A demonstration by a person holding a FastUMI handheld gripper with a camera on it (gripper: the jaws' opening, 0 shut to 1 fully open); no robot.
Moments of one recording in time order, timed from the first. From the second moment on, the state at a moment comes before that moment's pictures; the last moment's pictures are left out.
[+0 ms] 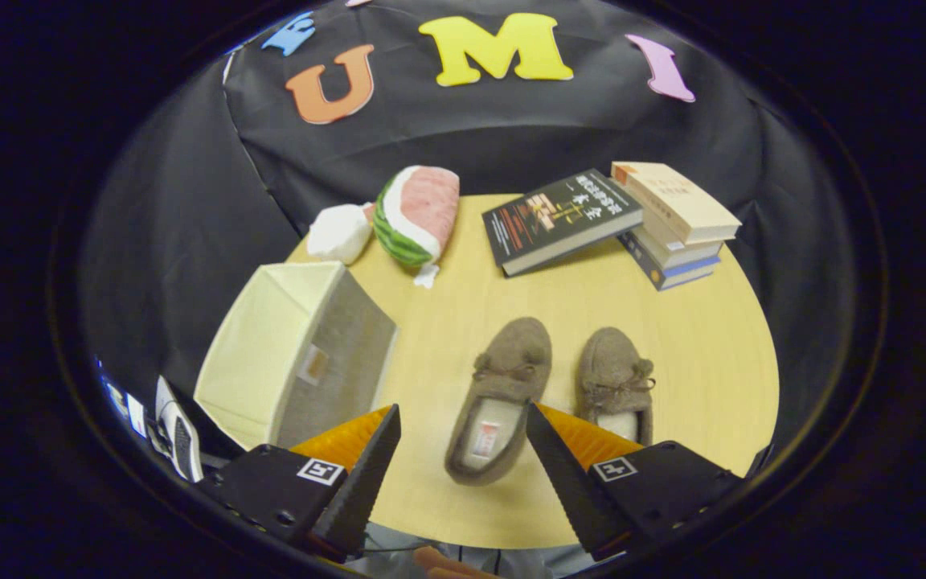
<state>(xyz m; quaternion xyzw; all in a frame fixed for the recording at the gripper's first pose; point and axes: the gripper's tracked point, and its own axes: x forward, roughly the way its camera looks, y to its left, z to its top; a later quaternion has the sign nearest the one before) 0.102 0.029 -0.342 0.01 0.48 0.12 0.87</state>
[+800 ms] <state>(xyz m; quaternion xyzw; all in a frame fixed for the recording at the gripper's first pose) 0.123 -0.017 -0.459 0.00 0.59 0.00 0.81</state>
